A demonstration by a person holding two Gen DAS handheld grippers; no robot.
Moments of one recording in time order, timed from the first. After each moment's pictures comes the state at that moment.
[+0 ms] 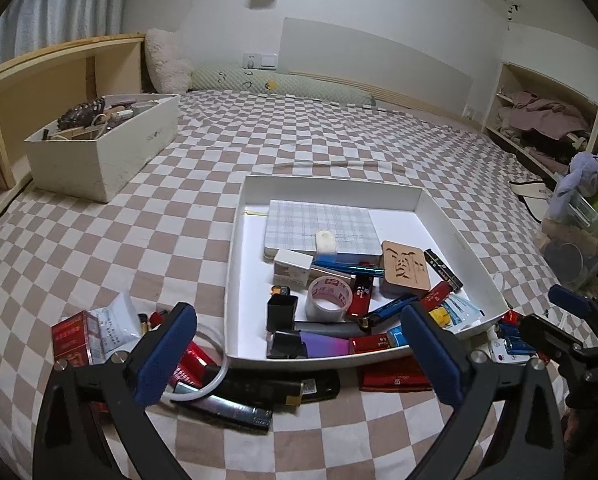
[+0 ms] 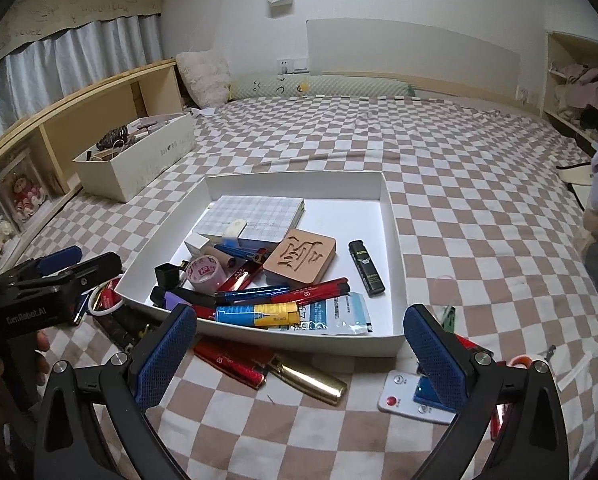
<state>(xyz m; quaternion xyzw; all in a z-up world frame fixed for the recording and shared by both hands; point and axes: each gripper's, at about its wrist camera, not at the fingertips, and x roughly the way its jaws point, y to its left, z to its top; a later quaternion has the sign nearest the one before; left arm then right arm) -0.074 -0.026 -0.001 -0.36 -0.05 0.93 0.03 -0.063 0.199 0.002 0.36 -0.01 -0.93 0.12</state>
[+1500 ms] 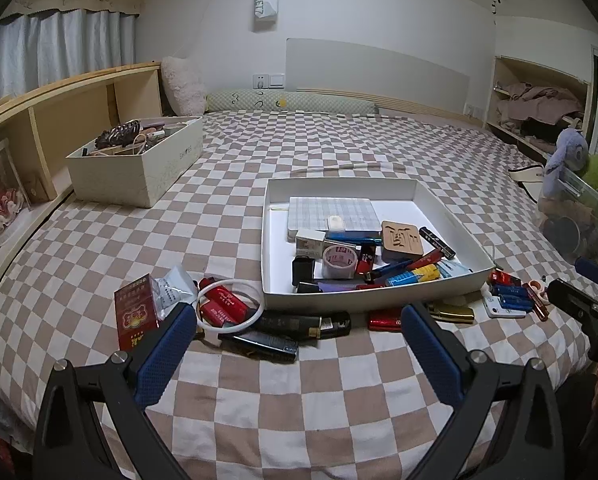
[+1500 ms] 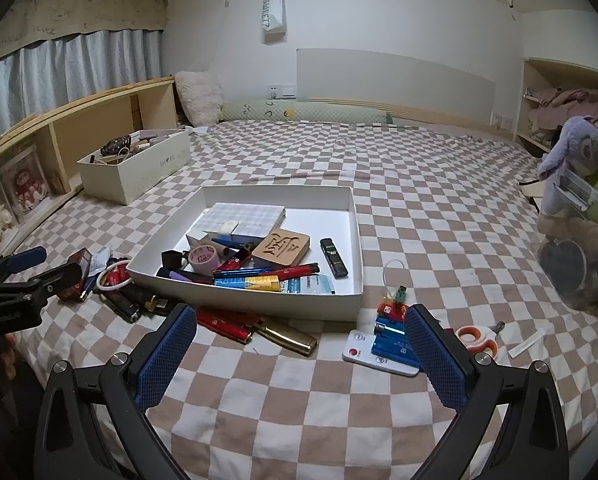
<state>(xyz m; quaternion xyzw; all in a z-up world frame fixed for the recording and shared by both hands) 0.011 -0.024 0.016 -0.33 -0.01 0.94 0.00 0.014 0.212 0.018 0.31 0.01 -0.95 0.09</state>
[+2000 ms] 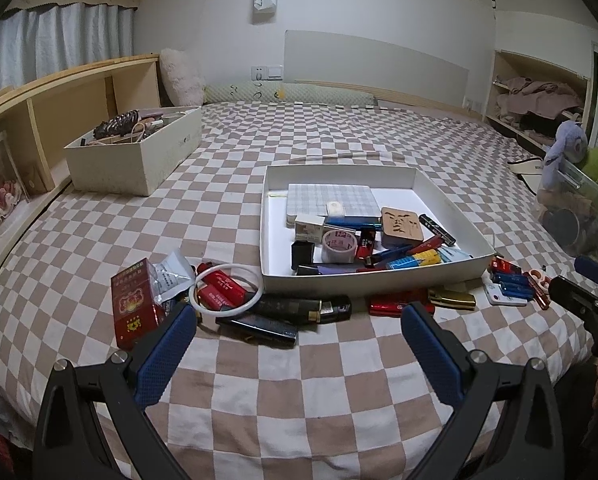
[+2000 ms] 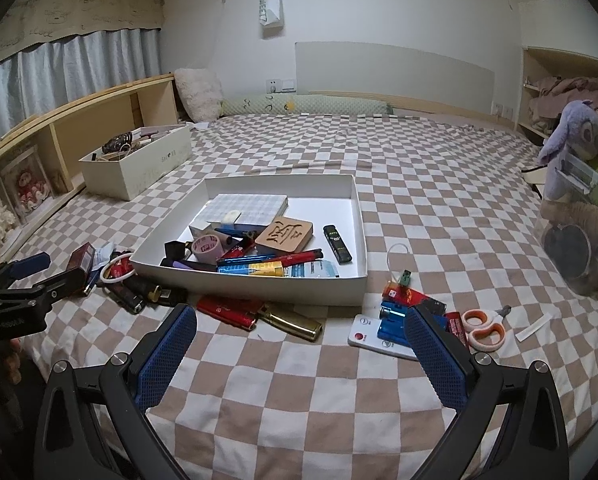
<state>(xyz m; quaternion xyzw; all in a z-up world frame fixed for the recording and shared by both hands) 0.016 -0.024 0.005 -0.34 -0.02 0.94 0.01 0.019 0.212 0.008 0.33 0.00 -0.94 0.09</state>
